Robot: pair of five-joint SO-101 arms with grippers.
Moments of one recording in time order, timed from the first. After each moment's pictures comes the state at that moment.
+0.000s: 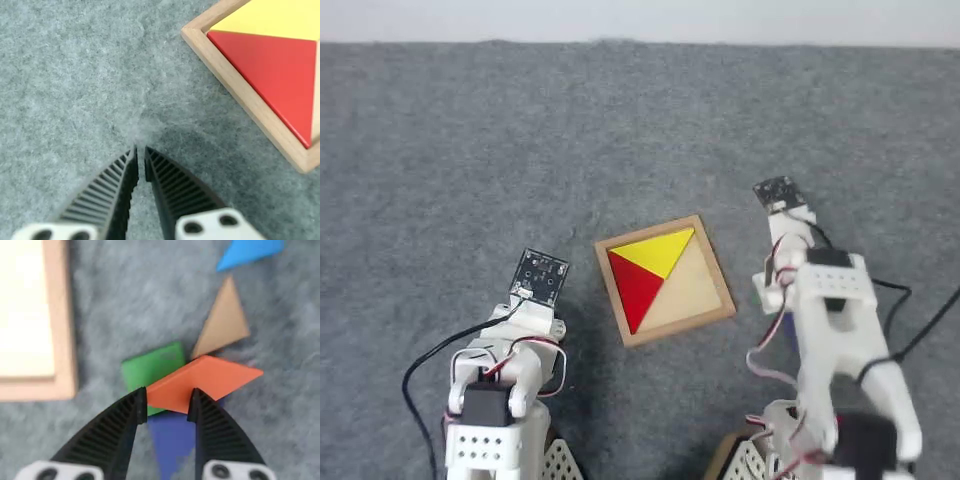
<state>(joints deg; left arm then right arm) -3.3 -103.1 96.9 72.2 -9.4 2.9 -15.8 50.4 51.1 20.7</state>
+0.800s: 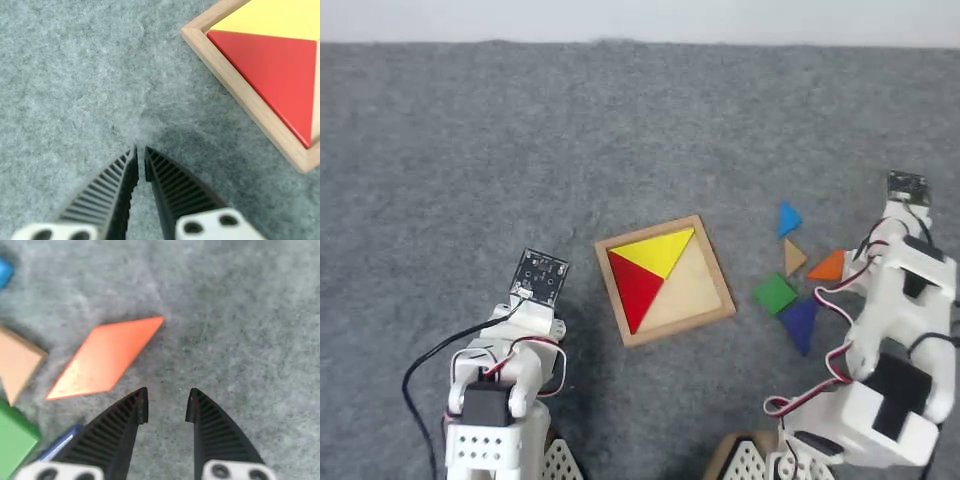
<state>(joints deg) -3.3 -103.1 96.9 72.2 -9.4 26.4 -1.9 37.8 47.2 16.0</state>
